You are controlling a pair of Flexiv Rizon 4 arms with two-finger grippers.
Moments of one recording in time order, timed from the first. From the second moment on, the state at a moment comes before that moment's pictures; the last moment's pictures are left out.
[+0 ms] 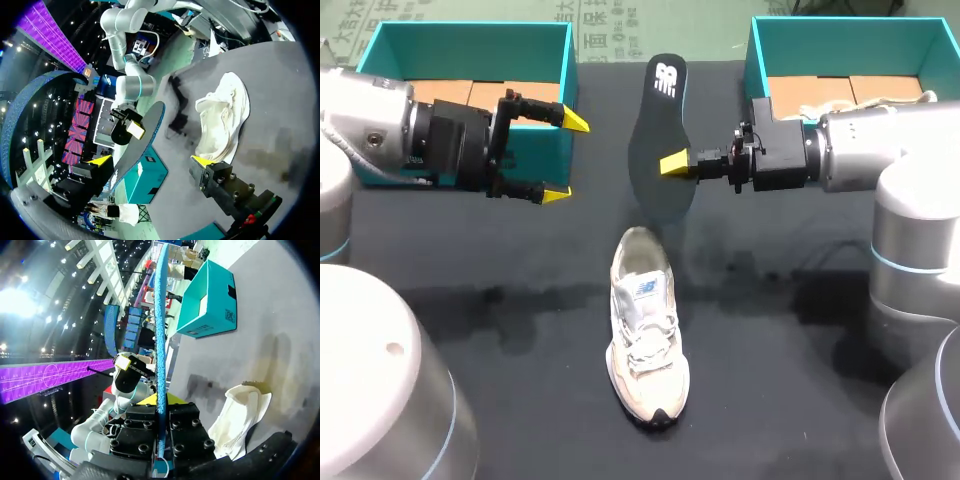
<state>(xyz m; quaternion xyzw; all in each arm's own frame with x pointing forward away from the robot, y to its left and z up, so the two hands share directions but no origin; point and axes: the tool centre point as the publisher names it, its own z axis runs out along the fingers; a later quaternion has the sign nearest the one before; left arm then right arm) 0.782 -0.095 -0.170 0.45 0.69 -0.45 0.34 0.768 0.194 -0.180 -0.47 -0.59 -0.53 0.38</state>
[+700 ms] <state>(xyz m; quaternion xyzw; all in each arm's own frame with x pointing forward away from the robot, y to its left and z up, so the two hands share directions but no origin) 0.751 -0.080 -0.192 0.30 0.88 -0.30 0.21 0.767 0.188 -0.192 -0.47 -0.60 -0.54 0.35</state>
